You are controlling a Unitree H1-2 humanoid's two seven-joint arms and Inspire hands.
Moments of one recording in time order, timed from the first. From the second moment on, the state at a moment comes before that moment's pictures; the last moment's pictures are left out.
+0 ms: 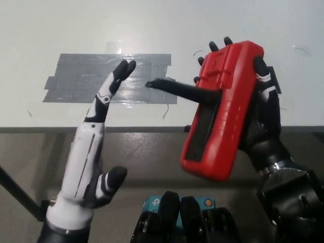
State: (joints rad) left_arm -0.21 0.00 -0.15 -0.68 0.33 -0.11 -0.07; right_arm -0.39 0.12 -0.02 -0.43 1.20 0.47 -0.25
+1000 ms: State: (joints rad) left_arm -0.27 -0.06 -0.15 -0.80 0.48 -0.17 -0.06; right_arm -0.33 0.13 0.04 -0.58 1.21 0.47 -0.28
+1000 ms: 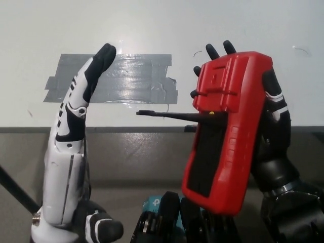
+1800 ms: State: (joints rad) left_arm -0.26 -0.05 -0.17 -0.76 0.52 -0.19 -0.08; right_arm -0.34 0.13 0.05 -0.64 1.21 0.46 -0.30
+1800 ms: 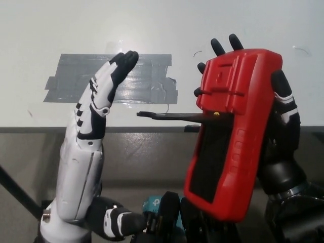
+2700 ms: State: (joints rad) left_arm -0.17 -0.05 -0.23 -0.74 0.55 -0.23 -0.09; right_arm -0.35 0.13 0.05 -0.67 1.23 0.46 -0.34
